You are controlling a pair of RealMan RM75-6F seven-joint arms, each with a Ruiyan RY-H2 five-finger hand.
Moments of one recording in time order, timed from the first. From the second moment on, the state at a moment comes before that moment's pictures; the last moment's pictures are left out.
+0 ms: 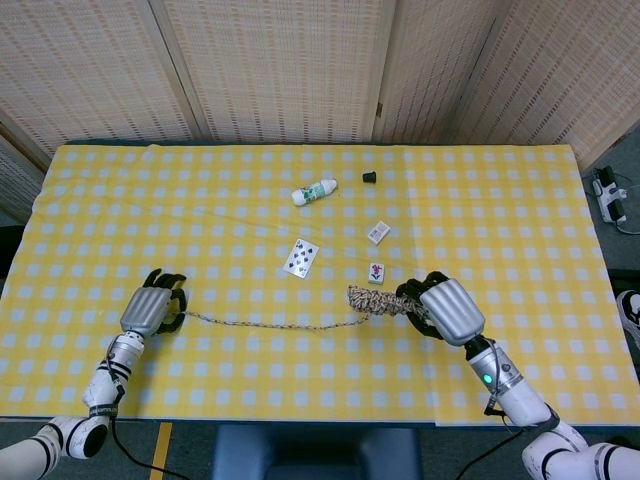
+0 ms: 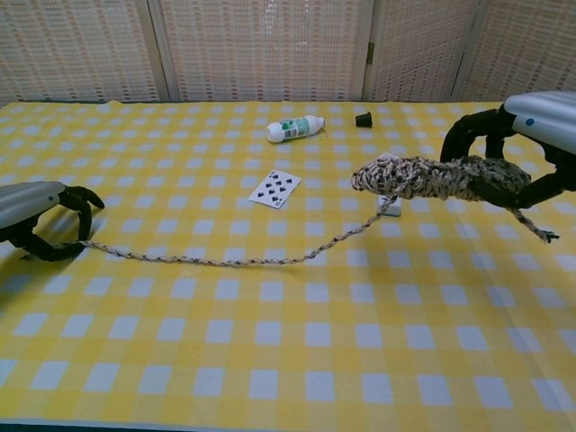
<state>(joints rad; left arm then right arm) -0.53 -1.59 -0.10 -1.08 1.33 0.96 -0.04 0.50 -1.35 0.07 -1.55 -1.56 1.19 -0.09</state>
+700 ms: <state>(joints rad) -0.58 -1.35 -0.17 -1.51 1.40 1.05 -0.03 0.58 -1.35 0.01 -1.58 -1.73 1.17 0.23</state>
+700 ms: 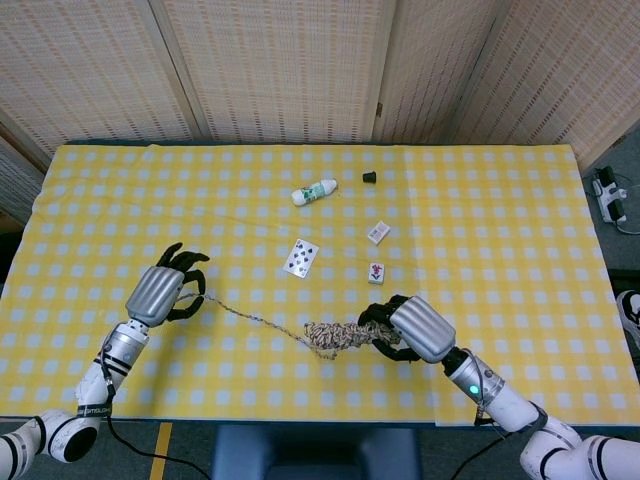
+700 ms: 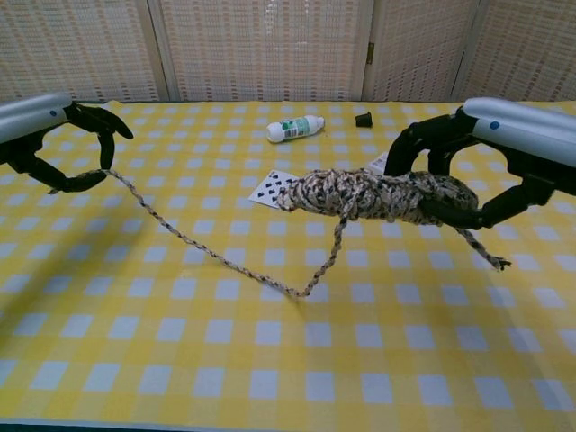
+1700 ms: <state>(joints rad) -0.70 -1.29 -0.22 -1.91 1.39 1.06 0.10 0.68 -1.81 0.22 -1.49 -1.27 0.99 0.28</state>
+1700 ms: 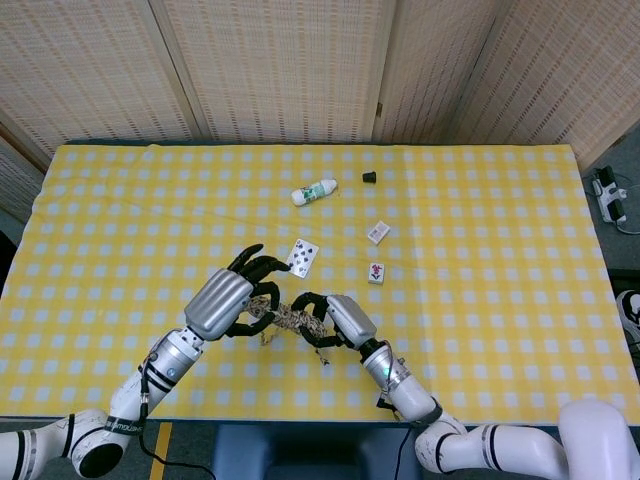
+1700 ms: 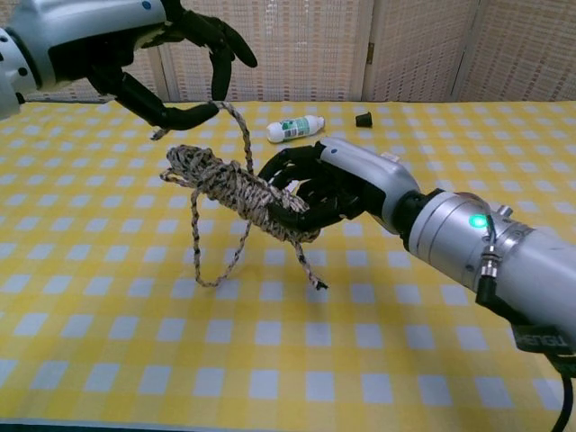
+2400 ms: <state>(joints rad) -0.54 -1.23 -0.04 -1.77 1.54 1.19 -0.18 0.62 -1.99 0.43 -1.31 -1.29 1.23 0.78</state>
